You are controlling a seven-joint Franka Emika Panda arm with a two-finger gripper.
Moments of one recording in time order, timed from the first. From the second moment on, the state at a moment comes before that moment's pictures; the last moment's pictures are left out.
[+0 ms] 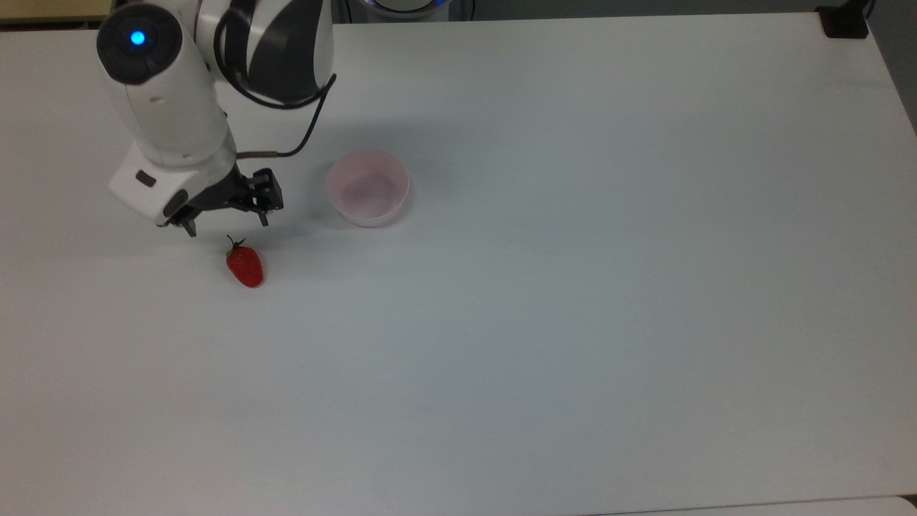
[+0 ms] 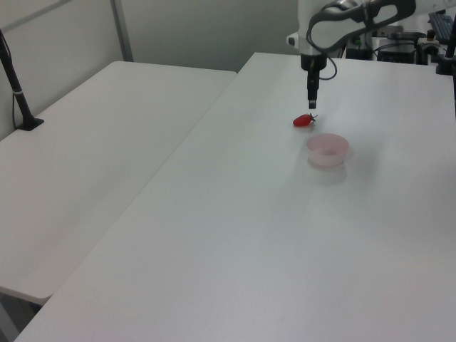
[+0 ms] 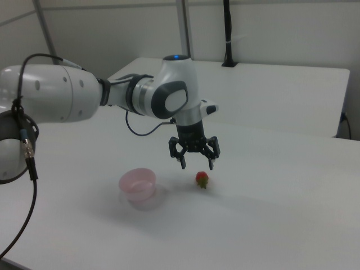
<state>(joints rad) -0.17 0.50 -0.07 -1.52 -0.08 2.02 -0.45</state>
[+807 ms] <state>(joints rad) -0.16 0.61 -0.06 -1.52 -0.08 2.17 -0.35</state>
